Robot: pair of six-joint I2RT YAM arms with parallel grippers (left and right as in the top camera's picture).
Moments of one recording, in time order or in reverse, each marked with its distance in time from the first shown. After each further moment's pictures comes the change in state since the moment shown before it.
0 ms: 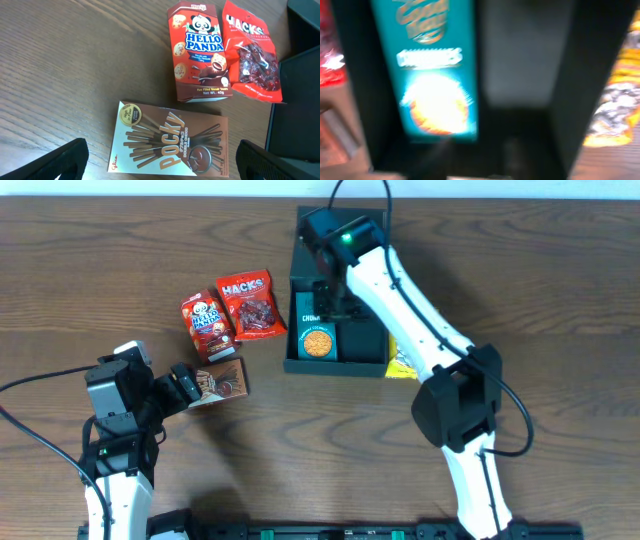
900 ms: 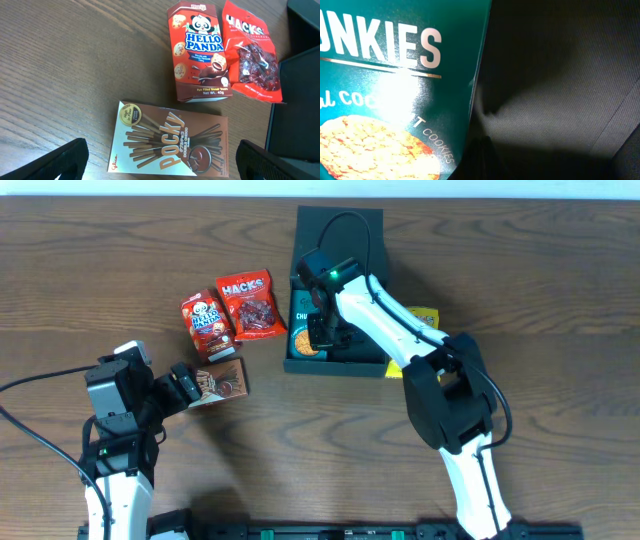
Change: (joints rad) left arm 0.000 0.000 0.000 0.000 0.000 0.000; right arm 0.036 0.004 -0.350 0.312 -0.086 -0.074
